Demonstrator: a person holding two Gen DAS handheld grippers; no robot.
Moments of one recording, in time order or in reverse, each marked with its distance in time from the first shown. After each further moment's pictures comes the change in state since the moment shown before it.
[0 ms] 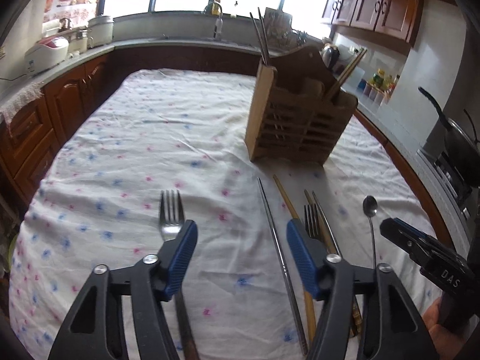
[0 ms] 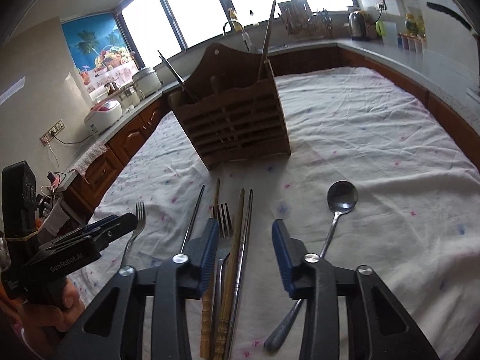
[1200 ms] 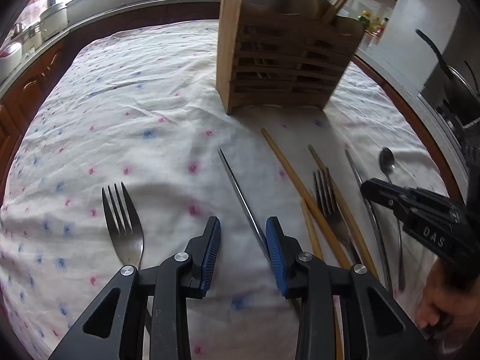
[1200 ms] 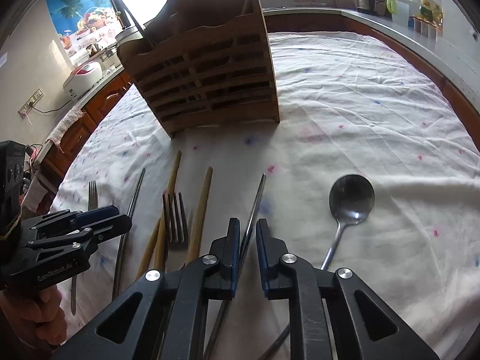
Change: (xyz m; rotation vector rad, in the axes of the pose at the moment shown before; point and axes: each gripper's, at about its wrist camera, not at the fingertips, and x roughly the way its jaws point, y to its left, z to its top) left arm 0.092 -0.015 0.024 0.122 0.245 -0.035; right arm 0.066 -0.016 0.014 -0.044 0.197 -0.084
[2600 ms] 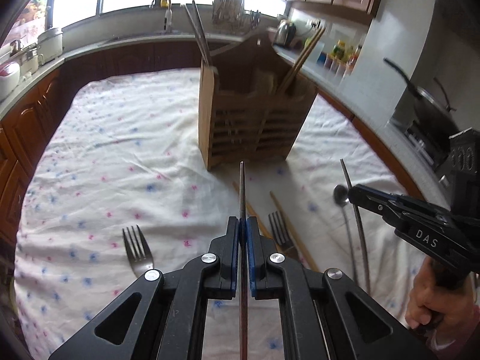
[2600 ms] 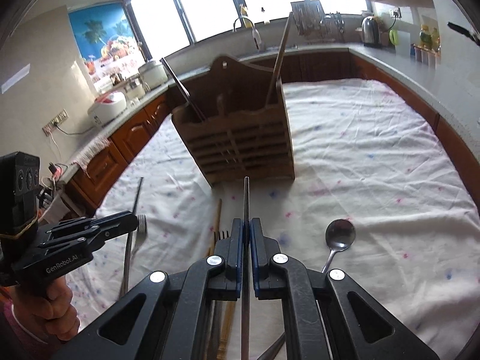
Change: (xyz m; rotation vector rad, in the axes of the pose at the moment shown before) left arm -0.086 -0.004 -0.003 0.039 -0.185 -0.095; right arm -0.079 0.018 0.012 -0.015 -0.192 0.082
